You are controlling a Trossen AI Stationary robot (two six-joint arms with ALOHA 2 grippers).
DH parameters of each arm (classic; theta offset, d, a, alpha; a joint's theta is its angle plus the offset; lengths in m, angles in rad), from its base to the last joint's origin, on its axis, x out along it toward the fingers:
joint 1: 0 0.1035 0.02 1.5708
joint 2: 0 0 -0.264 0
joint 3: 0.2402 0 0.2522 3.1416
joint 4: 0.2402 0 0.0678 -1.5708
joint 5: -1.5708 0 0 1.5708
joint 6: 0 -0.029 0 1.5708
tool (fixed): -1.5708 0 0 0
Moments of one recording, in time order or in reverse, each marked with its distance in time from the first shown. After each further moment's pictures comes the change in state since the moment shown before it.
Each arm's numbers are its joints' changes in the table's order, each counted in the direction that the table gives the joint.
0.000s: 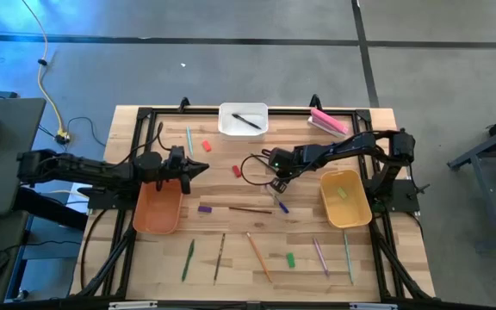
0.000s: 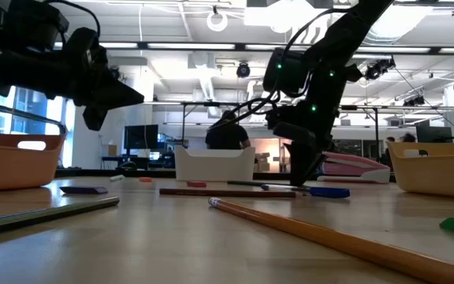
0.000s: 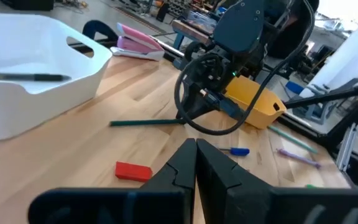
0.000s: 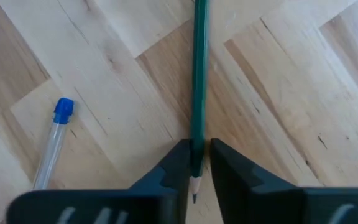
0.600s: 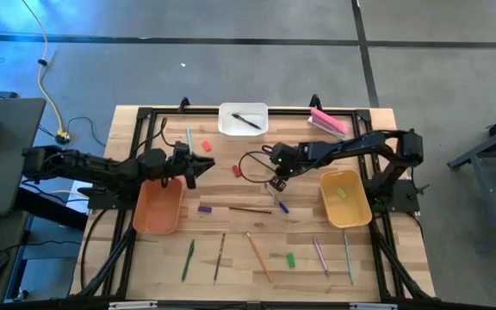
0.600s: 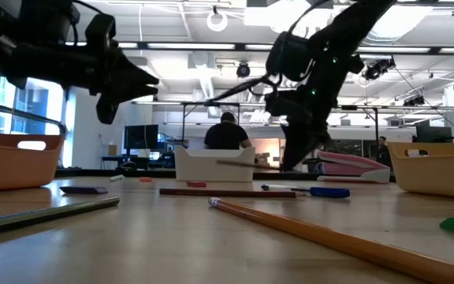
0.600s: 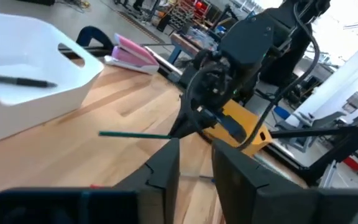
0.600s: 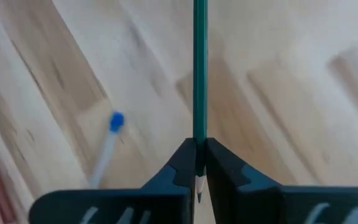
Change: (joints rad) left arm 0.000 -0.109 0.090 -0.067 -0.019 0.115; right arm -0.013 0.097 -0.019 -0.075 -0.054 0.037
